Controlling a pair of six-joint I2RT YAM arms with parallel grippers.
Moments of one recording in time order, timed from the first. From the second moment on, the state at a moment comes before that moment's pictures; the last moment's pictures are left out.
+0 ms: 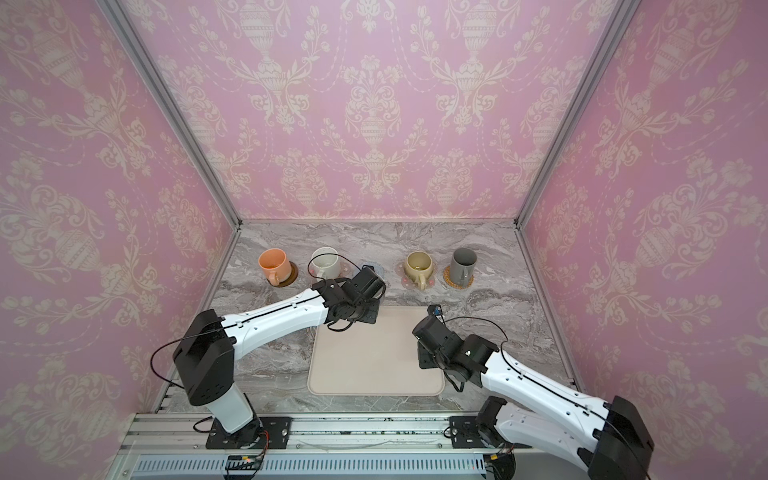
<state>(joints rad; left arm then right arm) -0.84 1.72 1.32 -0.70 -0.19 -0.59 0.82 0.97 0.64 -0.75 0.24 0.70</state>
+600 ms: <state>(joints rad) -0.76 1.81 1.43 -0.70 -0.22 -0.57 0.81 0.94 0.62 -0.75 0.25 0.70</state>
